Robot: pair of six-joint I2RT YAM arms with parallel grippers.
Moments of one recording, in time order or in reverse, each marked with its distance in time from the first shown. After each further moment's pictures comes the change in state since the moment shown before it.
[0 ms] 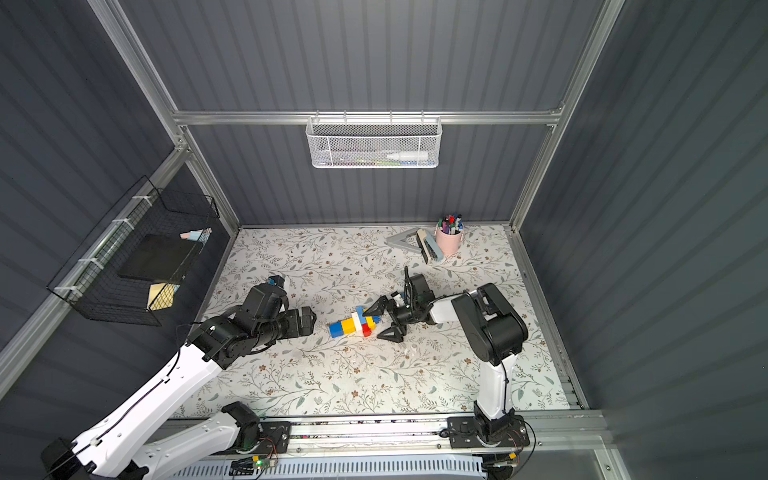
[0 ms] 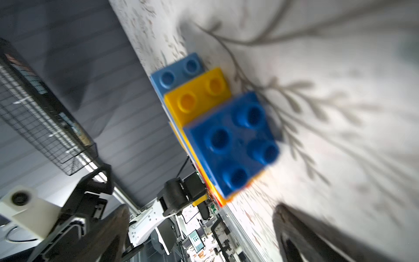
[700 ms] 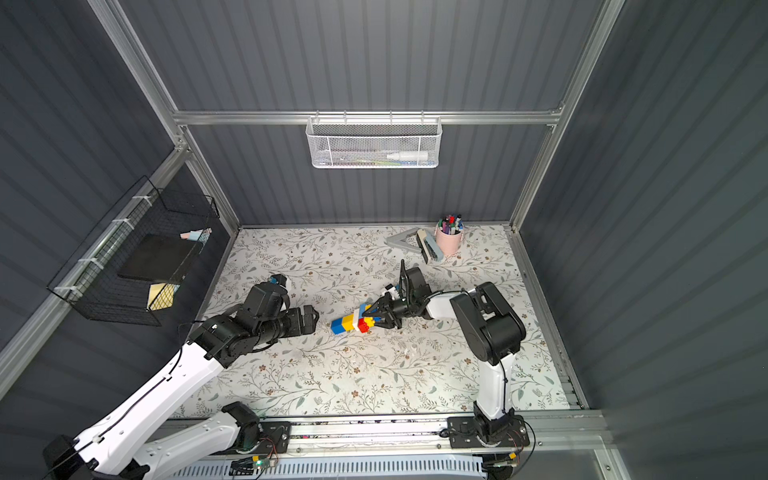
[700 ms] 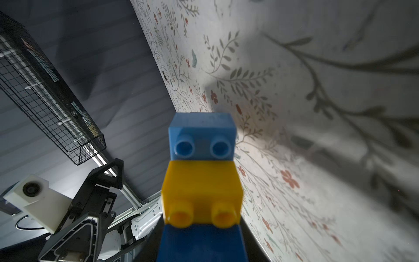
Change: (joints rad) left arm 0.000 0.017 0.016 0.003 0.029 0.002; right arm 0.016 0.093 0.065 0.216 -0.106 0.129
